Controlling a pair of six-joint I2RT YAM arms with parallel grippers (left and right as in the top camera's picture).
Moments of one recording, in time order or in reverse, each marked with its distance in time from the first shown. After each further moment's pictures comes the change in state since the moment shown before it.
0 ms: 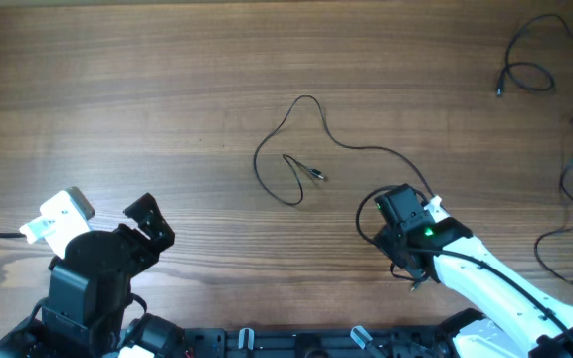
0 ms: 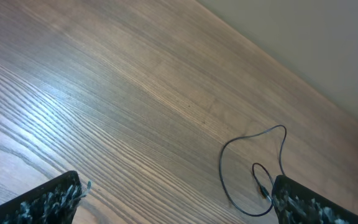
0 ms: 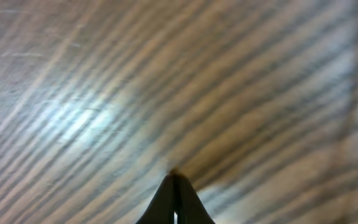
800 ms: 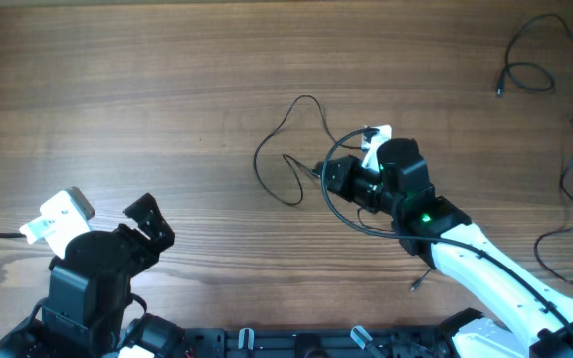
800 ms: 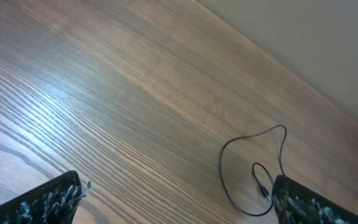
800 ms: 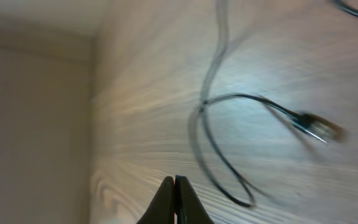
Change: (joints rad) left arm 0.000 0.000 0.000 0.001 0.000 0.000; right arm 0.000 0.030 0.113 0.767 -0.492 -0.232
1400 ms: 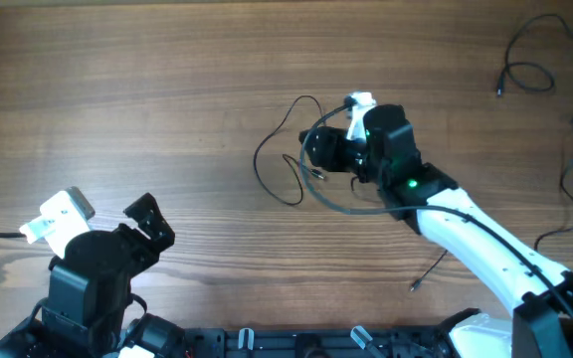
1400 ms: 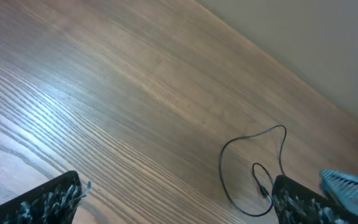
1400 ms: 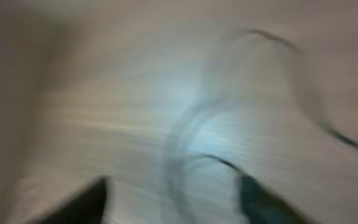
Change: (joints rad) left arm 0.000 0.000 0.000 -0.001 0.000 0.000; right arm -0.014 0.157 0.233 -0.212 0.161 -0.309
